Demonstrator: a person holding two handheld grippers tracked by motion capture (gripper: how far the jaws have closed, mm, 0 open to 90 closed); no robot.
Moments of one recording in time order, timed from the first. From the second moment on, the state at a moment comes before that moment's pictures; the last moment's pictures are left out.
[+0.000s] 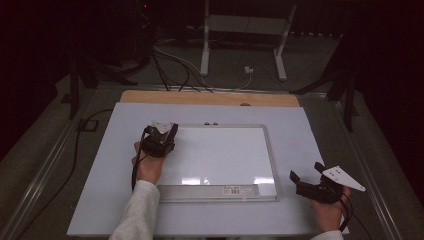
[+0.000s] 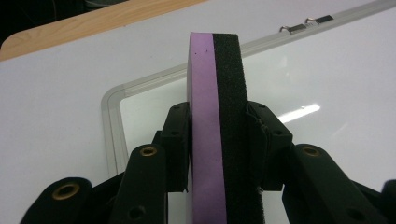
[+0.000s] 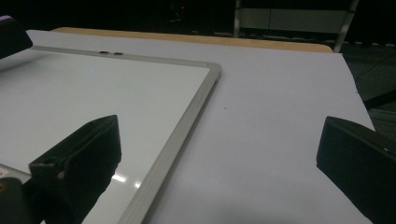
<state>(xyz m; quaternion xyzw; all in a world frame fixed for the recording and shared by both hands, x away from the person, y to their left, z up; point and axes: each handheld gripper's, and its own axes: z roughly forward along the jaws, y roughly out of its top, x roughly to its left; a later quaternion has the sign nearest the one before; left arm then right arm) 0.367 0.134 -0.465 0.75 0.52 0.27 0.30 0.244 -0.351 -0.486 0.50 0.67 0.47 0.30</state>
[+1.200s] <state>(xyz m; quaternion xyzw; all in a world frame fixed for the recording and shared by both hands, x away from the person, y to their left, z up) 0.388 0.168 -0.481 0.68 0.62 0.26 0.29 0.245 -0.352 -0.486 0.50 0.67 0.47 0.30</state>
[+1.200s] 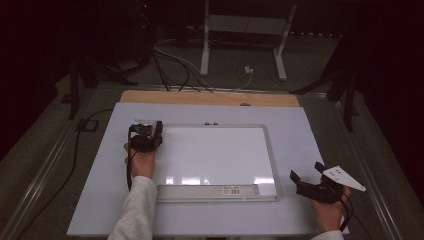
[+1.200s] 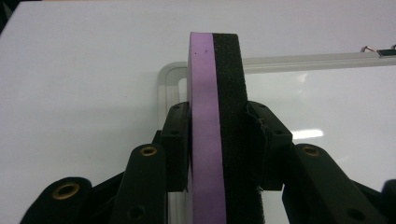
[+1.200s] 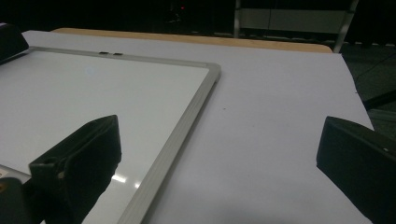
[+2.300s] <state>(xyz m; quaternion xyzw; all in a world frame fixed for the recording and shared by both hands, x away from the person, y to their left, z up) 0.354 0.184 -0.453 0.69 0.54 0.23 0.42 0.242 -0.349 -0.485 0.49 0.67 0.47 0.30</state>
